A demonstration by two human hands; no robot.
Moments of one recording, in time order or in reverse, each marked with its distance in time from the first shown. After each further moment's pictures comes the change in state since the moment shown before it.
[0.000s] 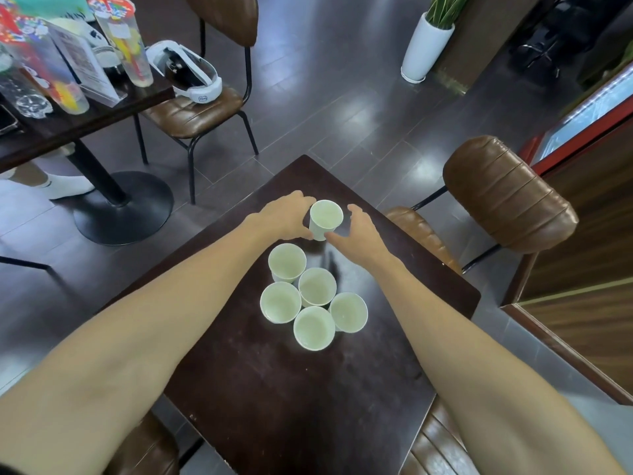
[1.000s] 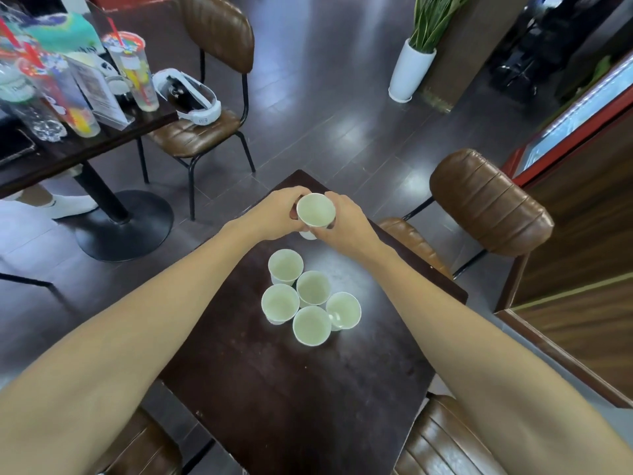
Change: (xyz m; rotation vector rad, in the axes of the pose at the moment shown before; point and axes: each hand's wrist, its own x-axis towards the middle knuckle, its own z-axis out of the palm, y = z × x) left_hand -0.044 0.002 -0.034 -0.375 0.204 0.167; right_hand -0.032 -0.055 -0.033 -0.110 0.094 -0.337
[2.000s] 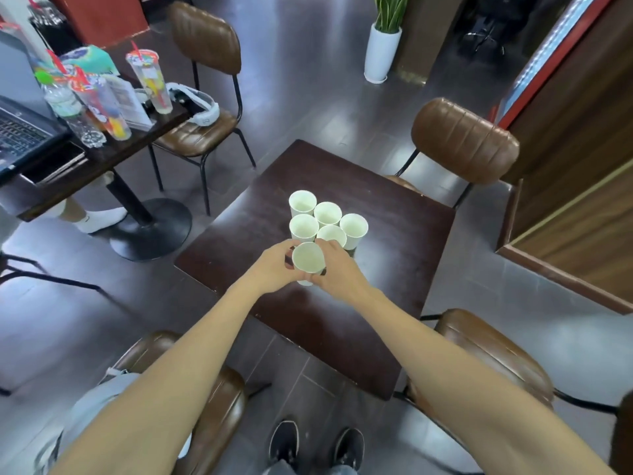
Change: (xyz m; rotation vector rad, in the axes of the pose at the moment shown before) left_hand -0.260 -0.002 0.069 -0.256 -0.132 -0.163; right_hand -0.250 -0.061 0.111 0.126 -0.034 0.110
